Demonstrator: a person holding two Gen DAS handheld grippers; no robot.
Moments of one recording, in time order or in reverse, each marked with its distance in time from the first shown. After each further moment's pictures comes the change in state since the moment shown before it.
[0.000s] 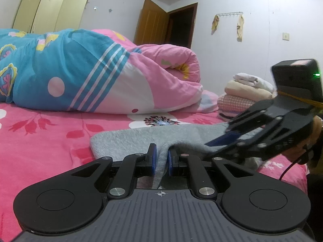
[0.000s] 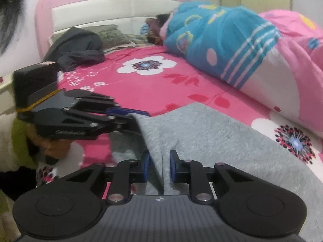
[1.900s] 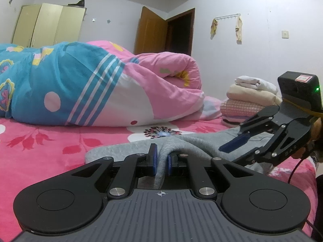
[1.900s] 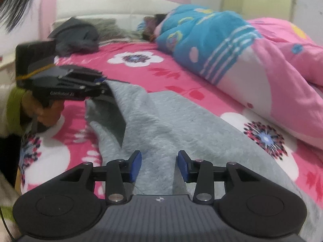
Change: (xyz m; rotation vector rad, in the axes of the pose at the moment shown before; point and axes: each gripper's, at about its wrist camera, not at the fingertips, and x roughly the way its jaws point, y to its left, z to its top) left arm 0.017 -0.020 0.005 0.056 -0.056 0.035; right arm -0.031 -0.046 -0.034 -0.108 0.020 -0.060
